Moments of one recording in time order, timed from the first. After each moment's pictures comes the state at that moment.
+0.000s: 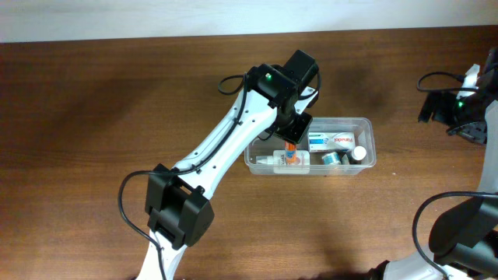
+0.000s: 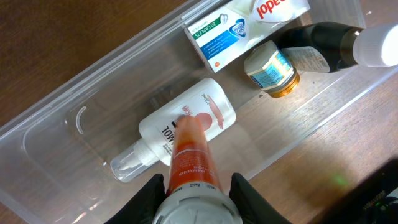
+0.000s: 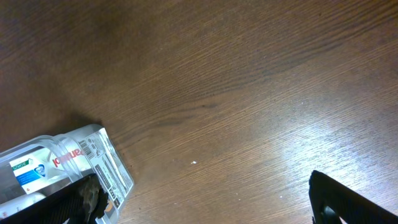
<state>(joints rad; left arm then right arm) -0.70 2.21 2.21 -1.32 0.19 -0.13 -0.47 1.78 1.70 -1.23 -0.05 0.03</state>
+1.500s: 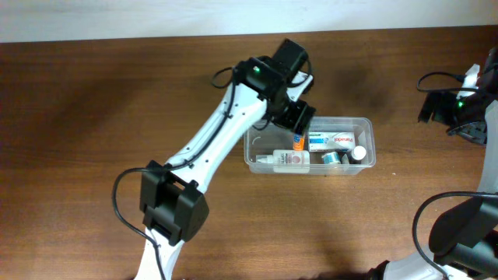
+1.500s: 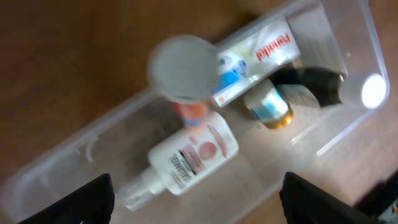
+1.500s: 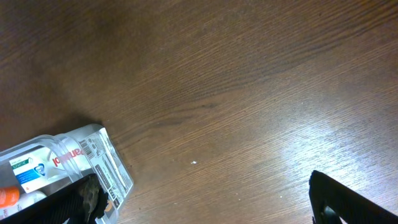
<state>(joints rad) -0.65 2.21 2.21 -1.21 0.24 -0.12 -0.47 1.78 1.70 -1.23 -0.05 0.03</state>
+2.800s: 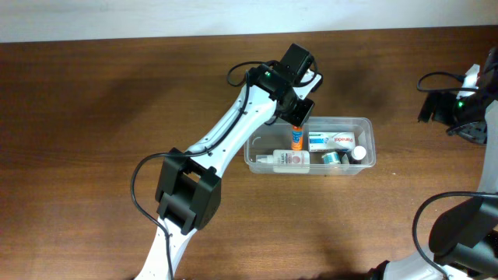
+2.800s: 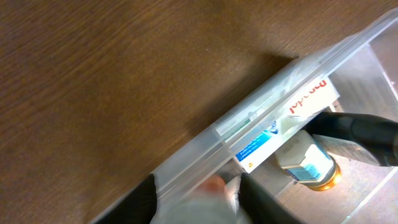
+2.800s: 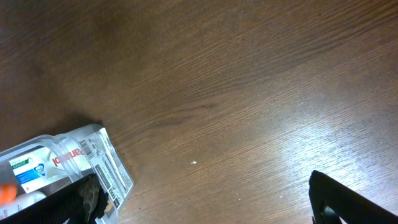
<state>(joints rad) -0.65 2.34 2.21 -1.01 0.21 -0.04 -0.47 1.78 1.70 -1.23 -0.05 0.03</state>
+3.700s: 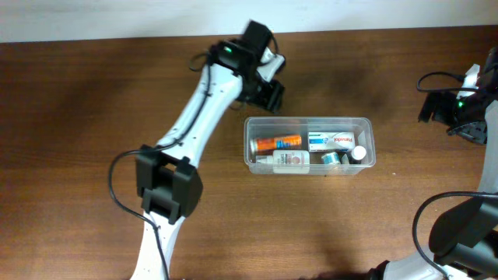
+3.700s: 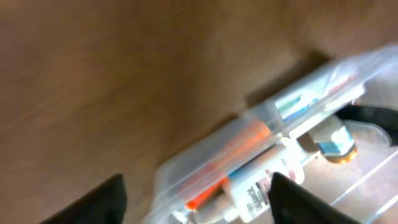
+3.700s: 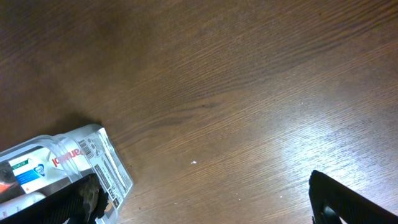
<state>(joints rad) -0.48 2.34 2.36 -1.25 0.27 -0.02 -0.47 1.78 1.70 -1.23 -0.05 0.03</state>
